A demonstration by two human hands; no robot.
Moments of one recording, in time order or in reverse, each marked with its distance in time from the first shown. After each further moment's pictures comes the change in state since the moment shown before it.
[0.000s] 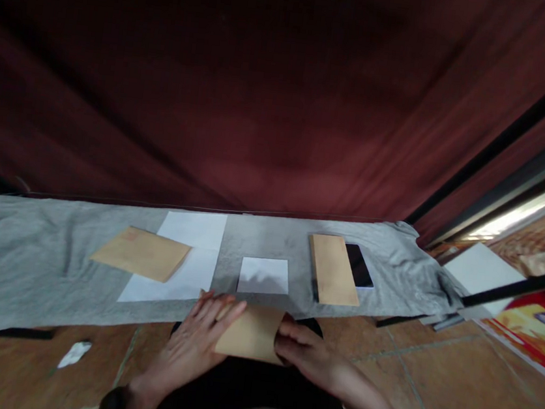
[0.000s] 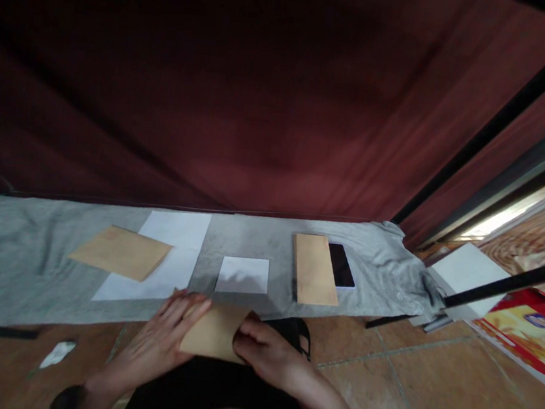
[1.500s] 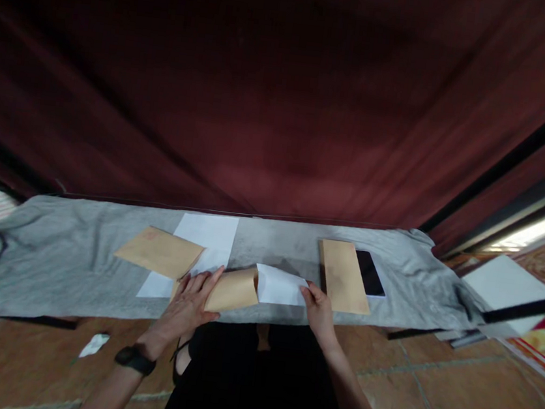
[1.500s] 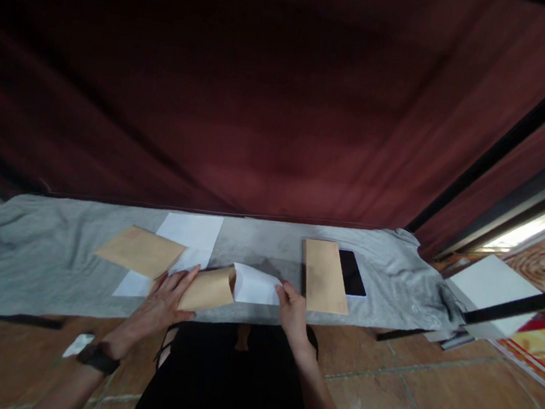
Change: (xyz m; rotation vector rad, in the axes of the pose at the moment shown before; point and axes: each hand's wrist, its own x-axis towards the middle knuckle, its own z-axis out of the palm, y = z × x) left_hand -0.003 -0.091 0.036 -0.007 -0.040 -0.311; right_hand 0.092 0.101 -0.056 -0.338 0.707 -0.319
